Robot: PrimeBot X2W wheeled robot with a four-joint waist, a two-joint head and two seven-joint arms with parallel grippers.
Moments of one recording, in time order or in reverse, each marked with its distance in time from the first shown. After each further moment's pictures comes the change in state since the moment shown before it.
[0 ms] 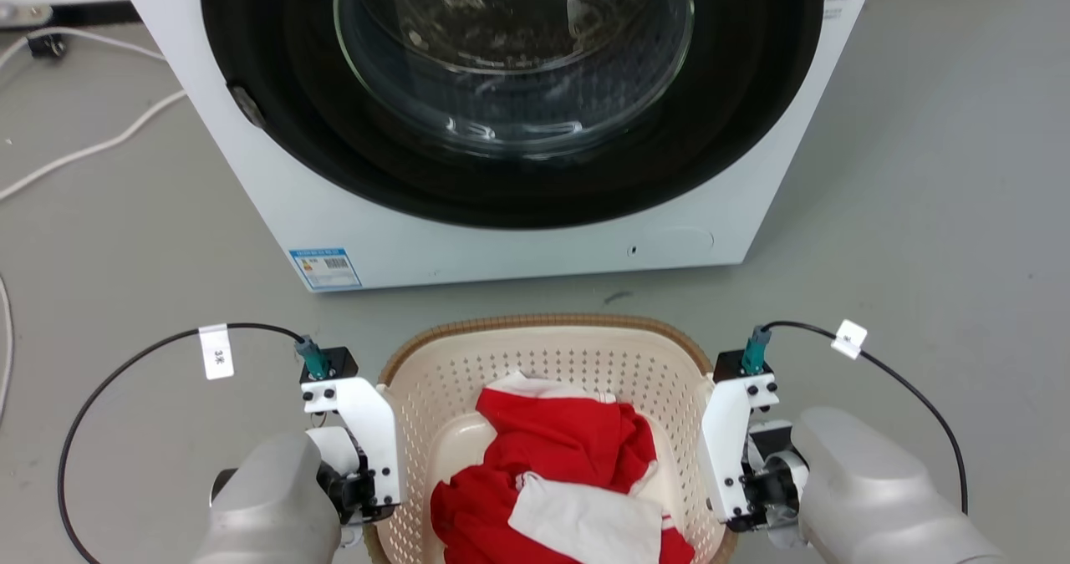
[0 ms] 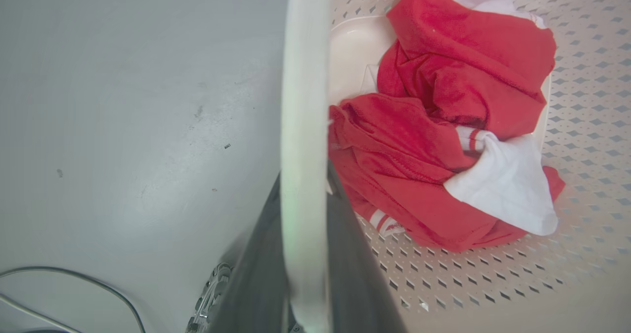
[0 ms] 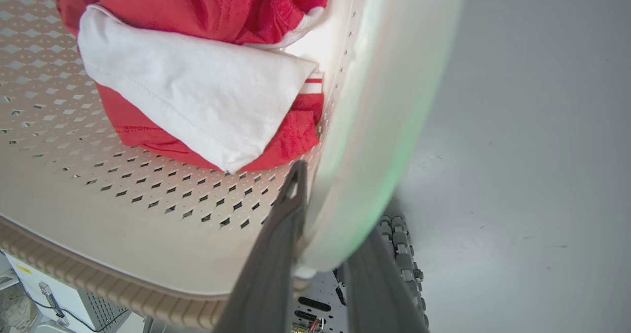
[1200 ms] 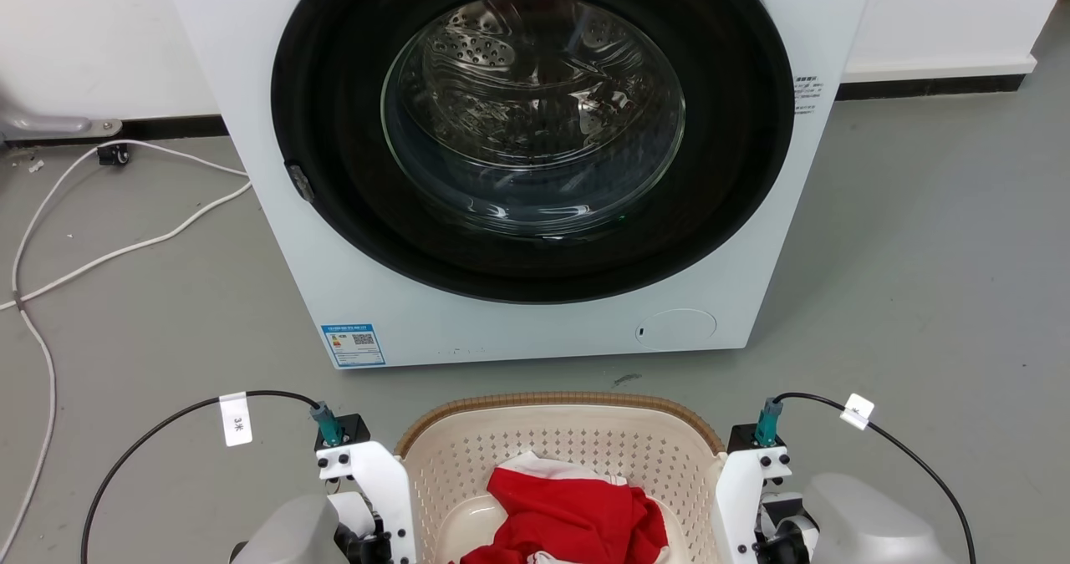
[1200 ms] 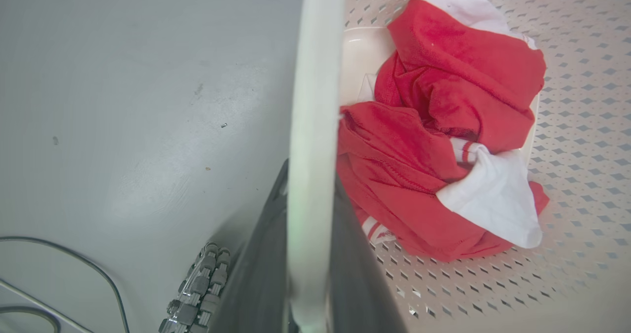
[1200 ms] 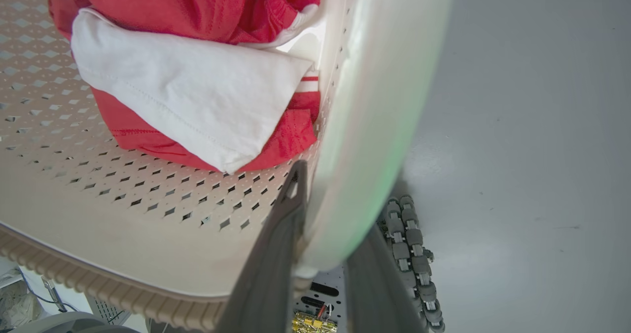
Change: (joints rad) left arm 0.109 -0.030 -0.017 0.000 -0.049 0.067 0.015; right arm 0.110 -0.008 0.036 0.035 0.066 0.003 0.021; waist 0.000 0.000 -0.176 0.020
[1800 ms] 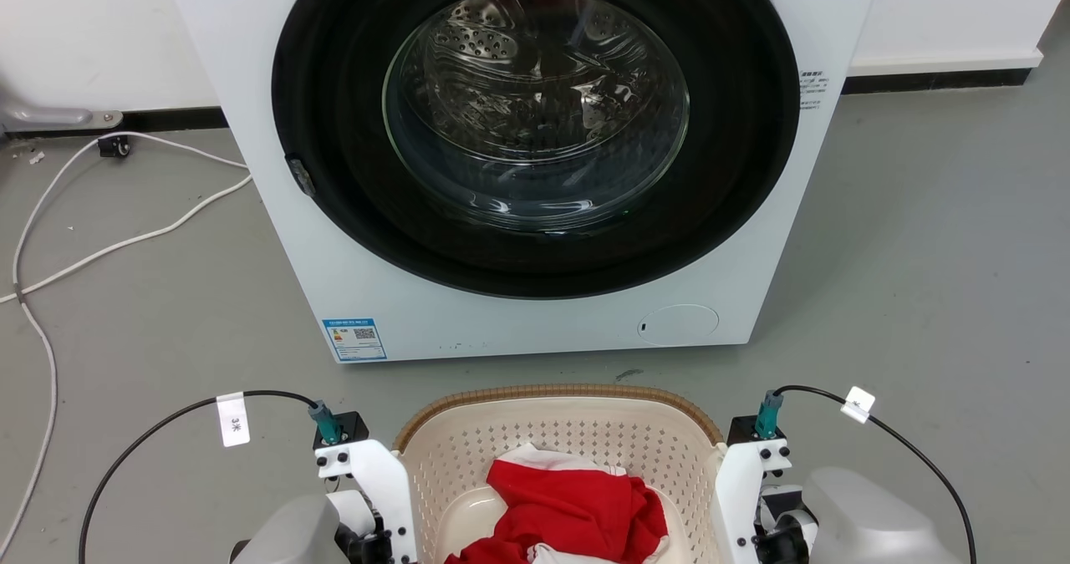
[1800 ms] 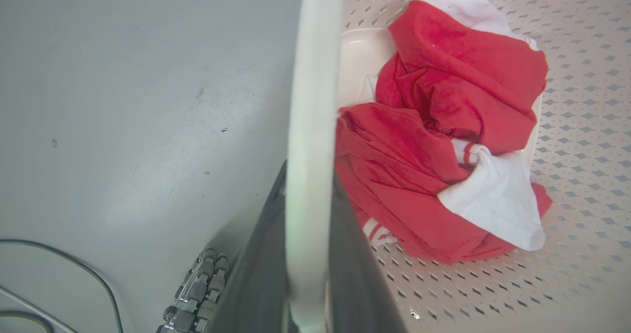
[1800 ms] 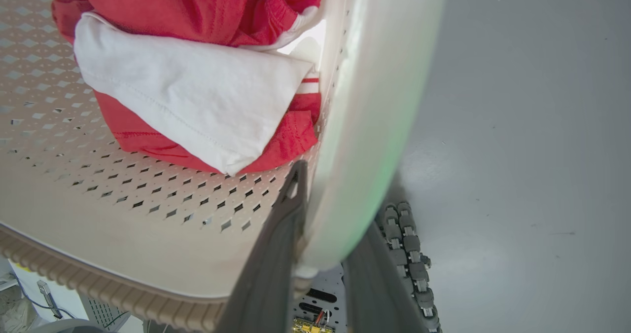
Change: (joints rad) left arm 0.000 0.002 -0.010 0.000 -0.016 0.007 -0.033; right arm -0.015 0.003 0.012 0.010 0.006 0.000 -0.021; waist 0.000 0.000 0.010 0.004
